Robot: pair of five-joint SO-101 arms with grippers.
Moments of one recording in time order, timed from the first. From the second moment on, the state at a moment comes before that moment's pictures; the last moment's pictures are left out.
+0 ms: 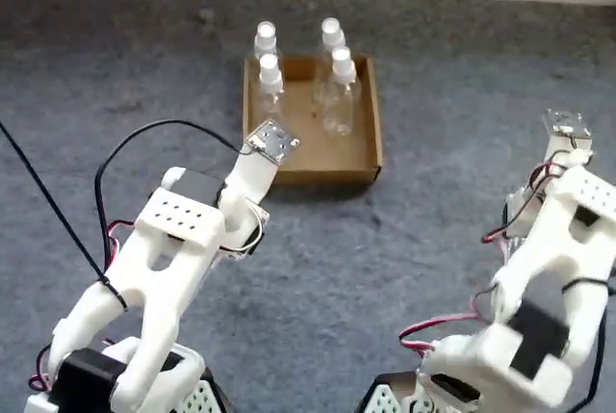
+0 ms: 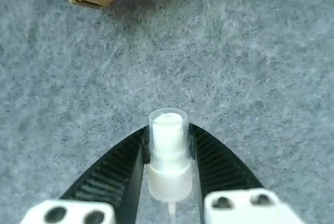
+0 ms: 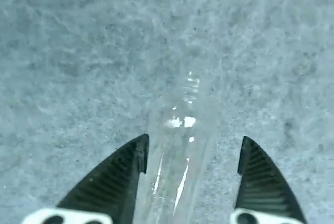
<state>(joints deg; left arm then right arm) 13.7 -23.3 41.6 69.2 -10.0 30.3 -0.8 15.5 73.3 29.8</state>
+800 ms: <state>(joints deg) 13.6 -23.3 41.6 69.2 -10.0 30.2 13.5 14.9 67.6 24.2</state>
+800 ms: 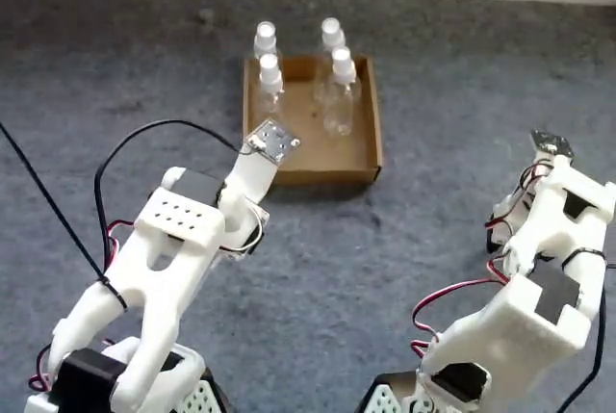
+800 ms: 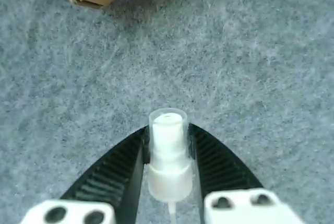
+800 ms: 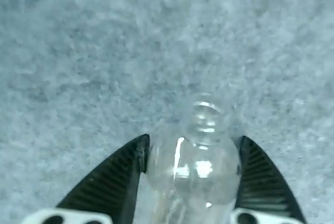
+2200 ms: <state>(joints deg) 13.6 -23.3 43.9 66.8 -10.0 29.1 13.6 8.0 72.8 24.0</state>
